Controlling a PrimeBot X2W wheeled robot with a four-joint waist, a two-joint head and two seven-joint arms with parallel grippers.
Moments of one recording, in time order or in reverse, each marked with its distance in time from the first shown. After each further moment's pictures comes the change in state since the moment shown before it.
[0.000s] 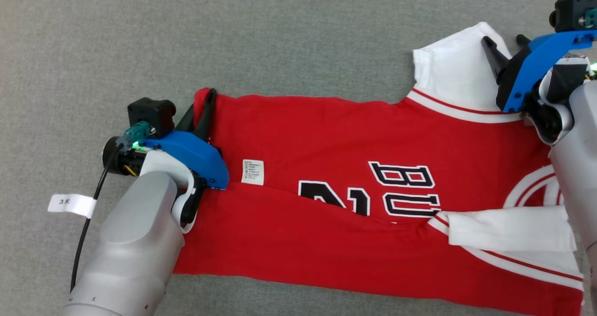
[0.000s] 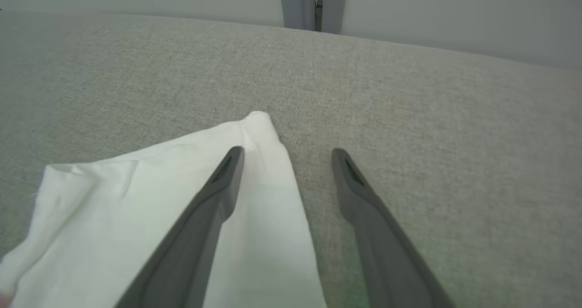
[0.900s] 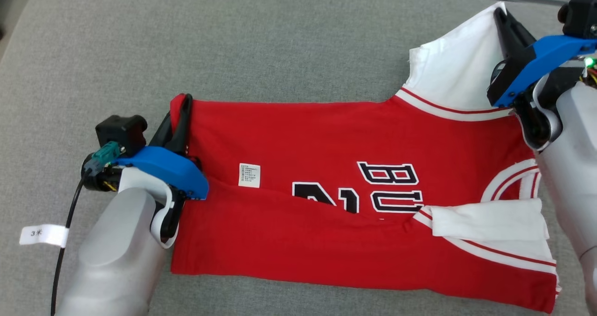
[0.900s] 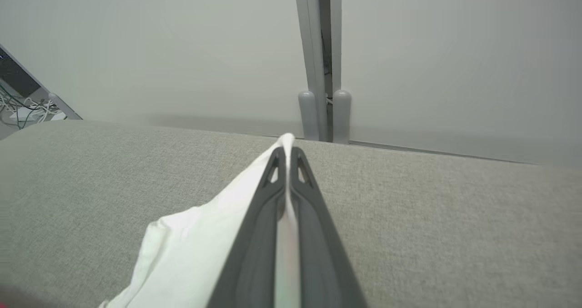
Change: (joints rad) left arm 0.089 0.048 0.079 -0.113 -0.002 0.002 -0.043; right arm -0.001 0.001 0.100 0.003 0.158 0.000 -0.290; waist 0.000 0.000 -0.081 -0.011
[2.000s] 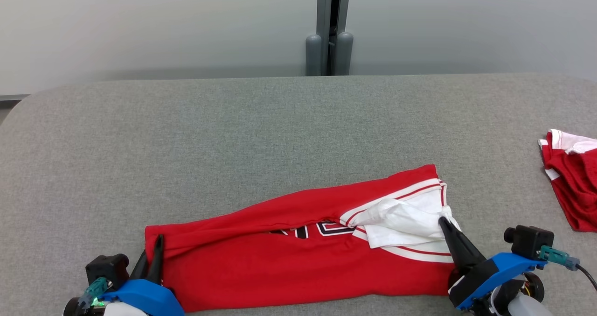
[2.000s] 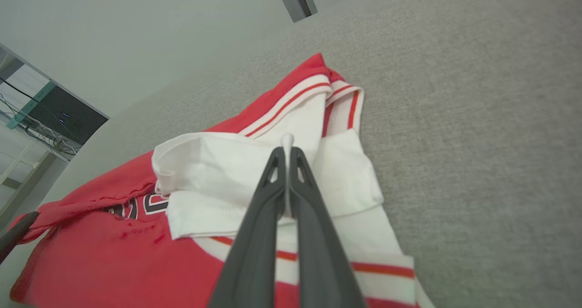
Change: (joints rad) left arm 0.468 0.004 0.234 -0.091 0.173 -0.001 0.000; right arm 0.765 0.004 0.115 -0.424 0.342 0.000 -0.127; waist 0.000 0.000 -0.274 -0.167
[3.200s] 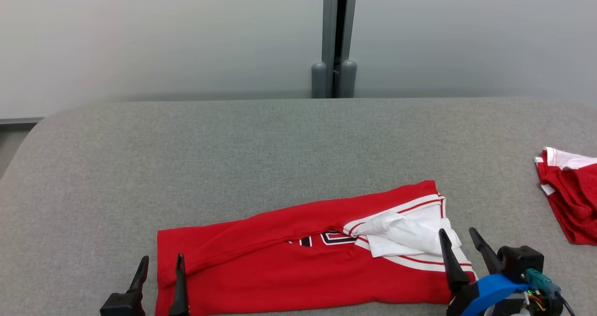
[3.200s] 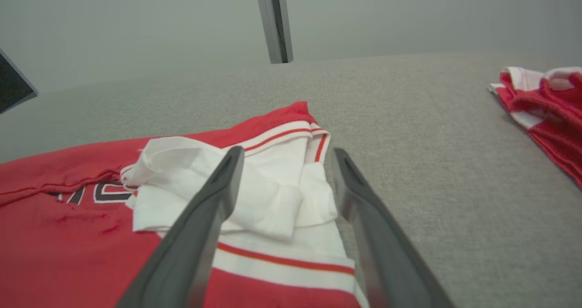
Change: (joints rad) left arm 0.254 -0.144 0.184 -0.312 0.283 0.055 0.000; right arm 0.102 0.199 -0.361 0.014 -0.653 0.000 -0.058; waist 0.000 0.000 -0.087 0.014
